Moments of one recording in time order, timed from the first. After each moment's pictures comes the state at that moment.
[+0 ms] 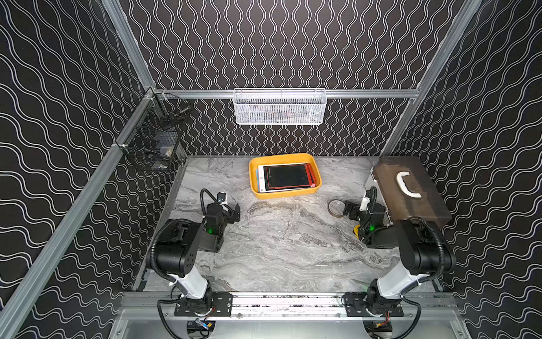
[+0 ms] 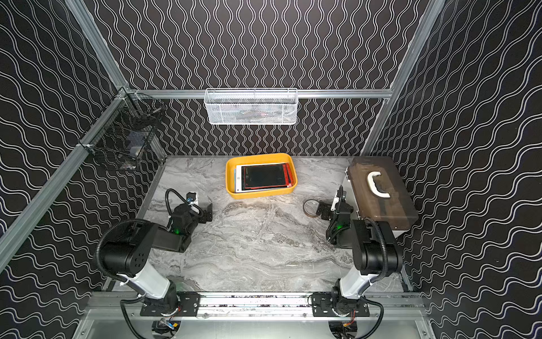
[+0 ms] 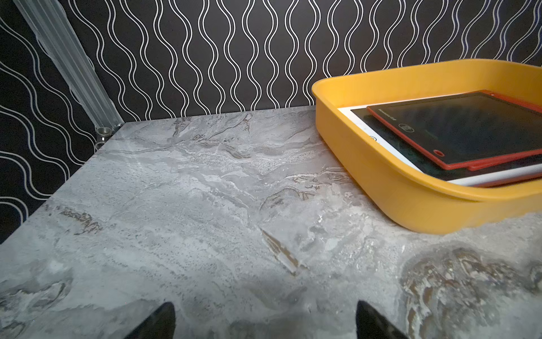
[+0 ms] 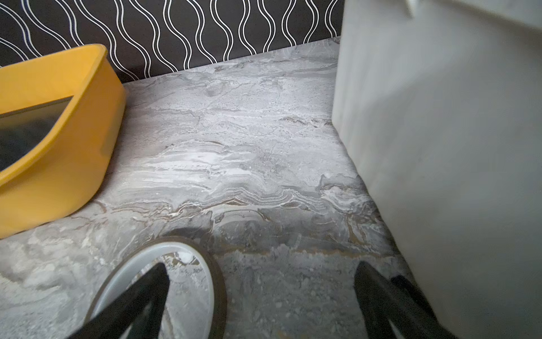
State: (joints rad) left arm -0.06 1.65 0.37 0.89 -0.09 0.02; right arm -0.04 1.66 0.42 0.82 0.04 0.15
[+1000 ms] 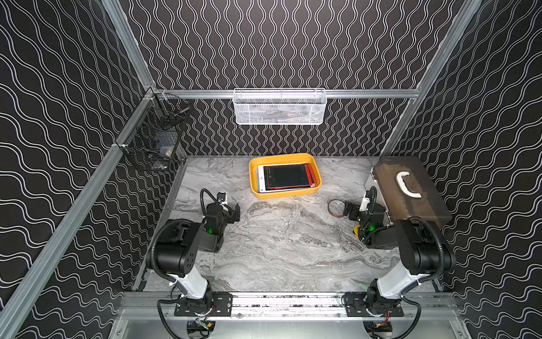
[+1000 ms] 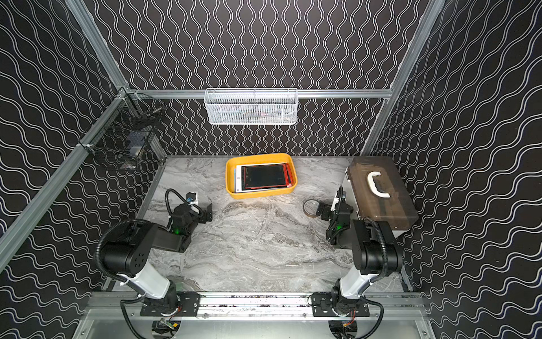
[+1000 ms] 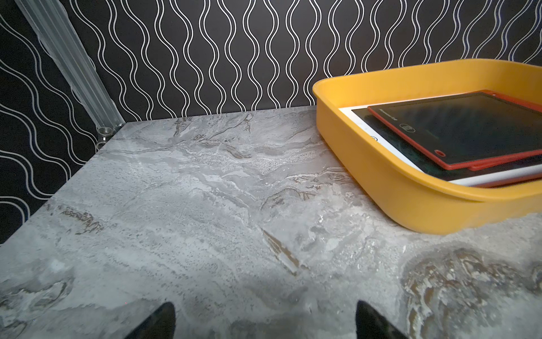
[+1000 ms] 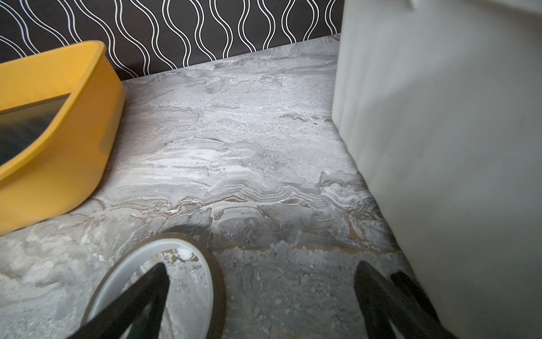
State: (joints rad) left arm -0.06 1.65 0.37 0.89 -0.09 0.02; right arm -0.04 1.66 0.41 0.82 0.04 0.15
